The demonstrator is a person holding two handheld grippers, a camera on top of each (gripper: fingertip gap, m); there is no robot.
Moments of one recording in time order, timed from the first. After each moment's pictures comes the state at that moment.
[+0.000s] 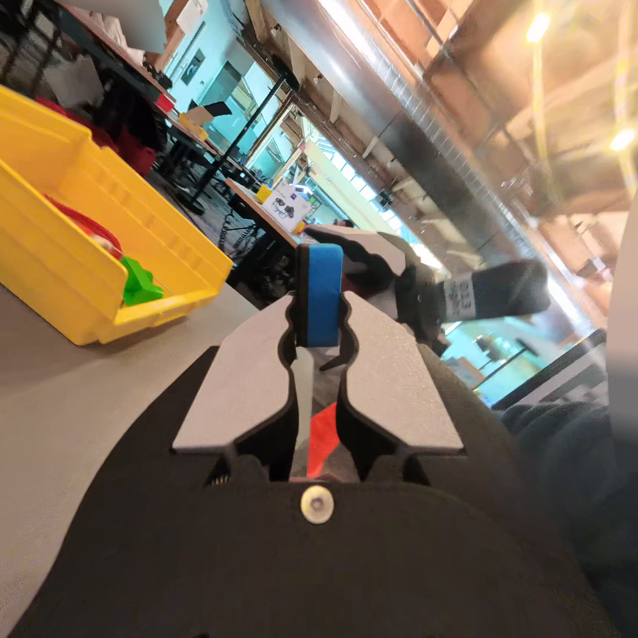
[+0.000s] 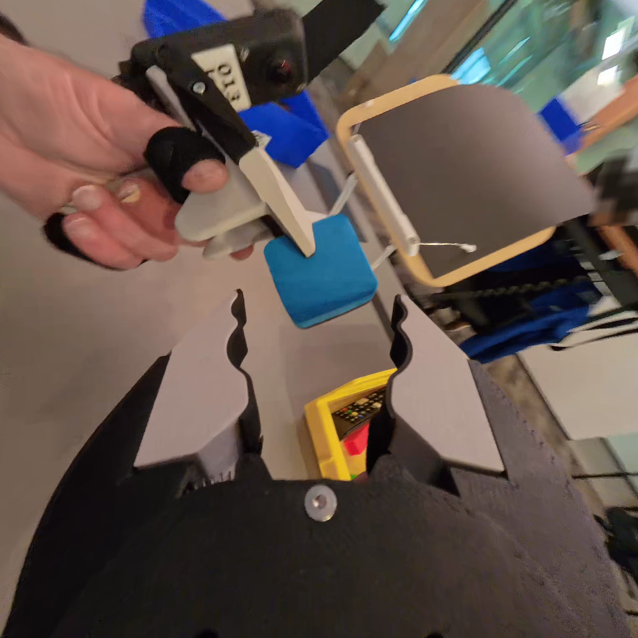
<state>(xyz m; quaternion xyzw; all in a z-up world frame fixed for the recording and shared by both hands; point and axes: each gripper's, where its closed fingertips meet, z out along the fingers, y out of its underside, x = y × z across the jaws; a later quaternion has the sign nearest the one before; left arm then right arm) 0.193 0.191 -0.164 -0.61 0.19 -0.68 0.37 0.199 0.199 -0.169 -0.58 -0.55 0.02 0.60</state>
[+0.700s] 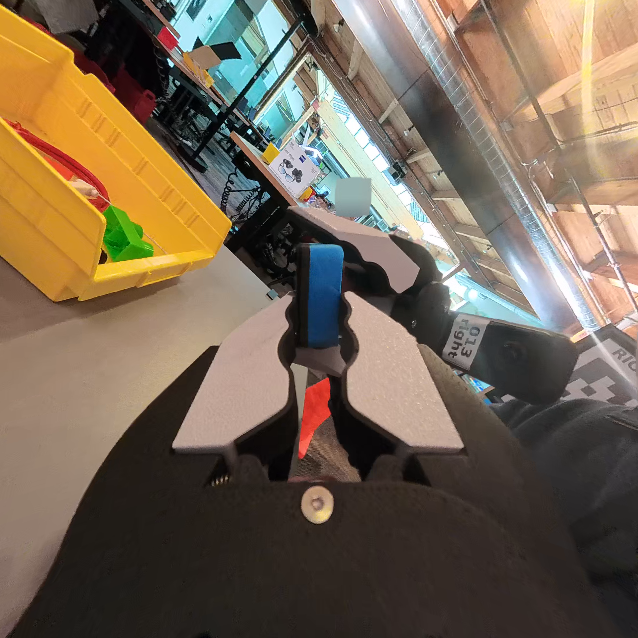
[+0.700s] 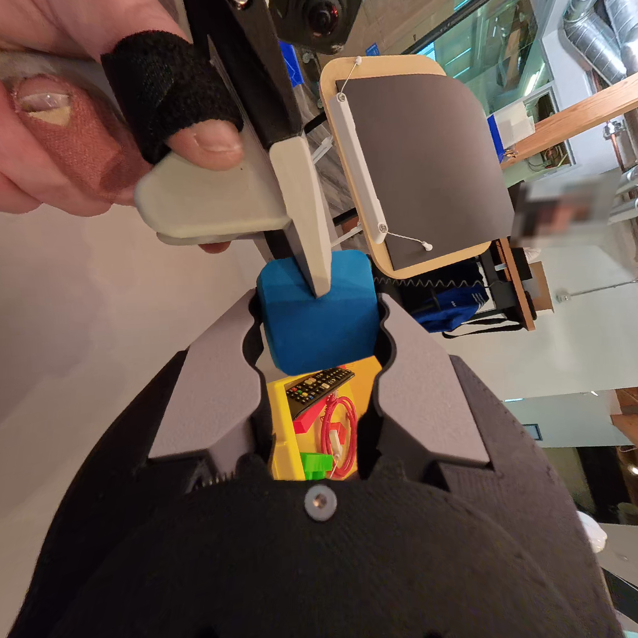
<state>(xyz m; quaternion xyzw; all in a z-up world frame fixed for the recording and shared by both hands) 0.210 0.178 -0.181 -0.64 0.20 -0.67 0.32 0.196 0.211 -0.191 -0.54 -0.58 -0.14 0.59</state>
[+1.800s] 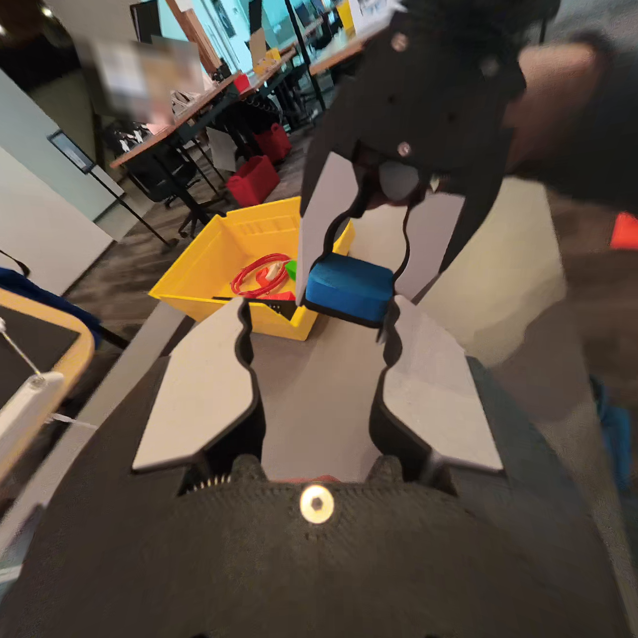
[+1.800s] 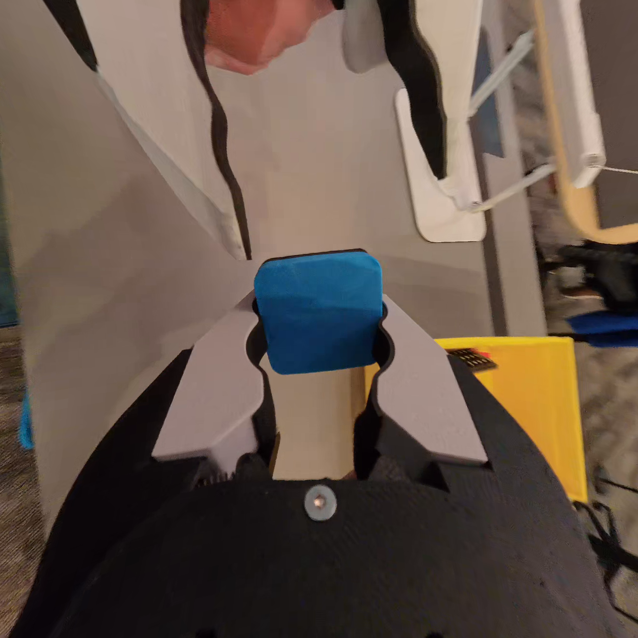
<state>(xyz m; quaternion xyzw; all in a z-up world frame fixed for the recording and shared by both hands) 0.204 0.176 -0.186 -0.57 0.56 -0.19 0.57 0.212 0.188 -0.242 -0.63 -0.67 0.04 0.38</state>
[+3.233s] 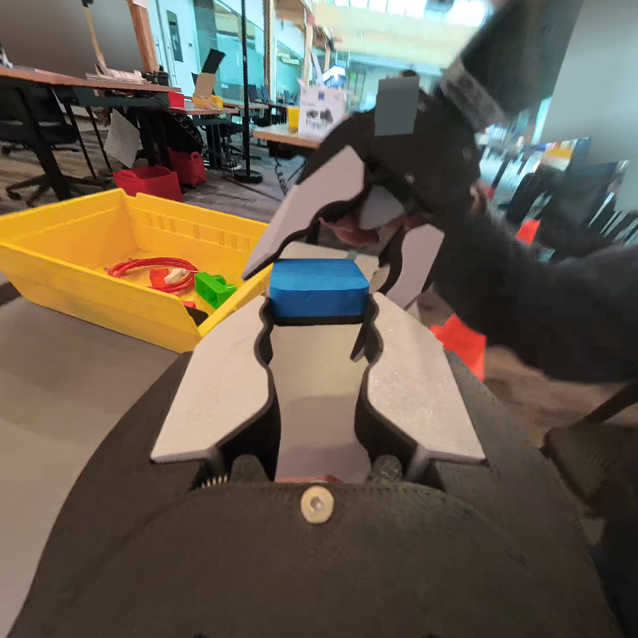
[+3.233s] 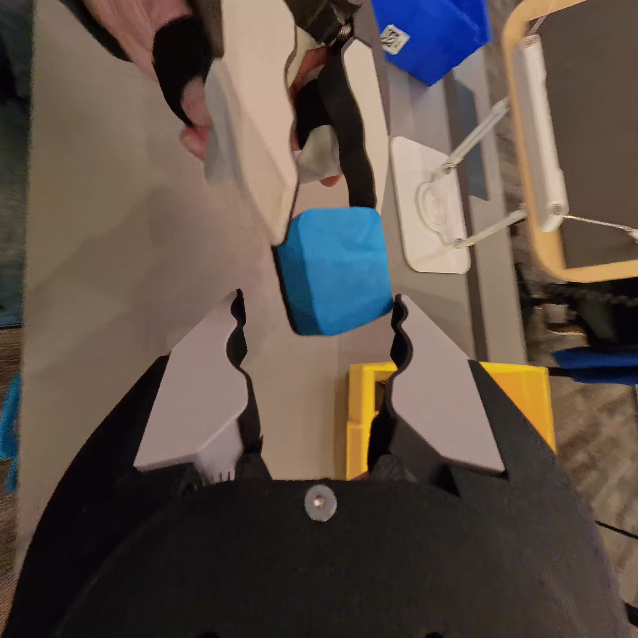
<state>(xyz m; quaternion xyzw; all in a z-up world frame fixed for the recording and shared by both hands) 0.204 0.170 -0.189 -0.60 0.44 -0.46 0.48 0.207 0.188 -0.220 -0.60 -0.68 0.05 0.42</state>
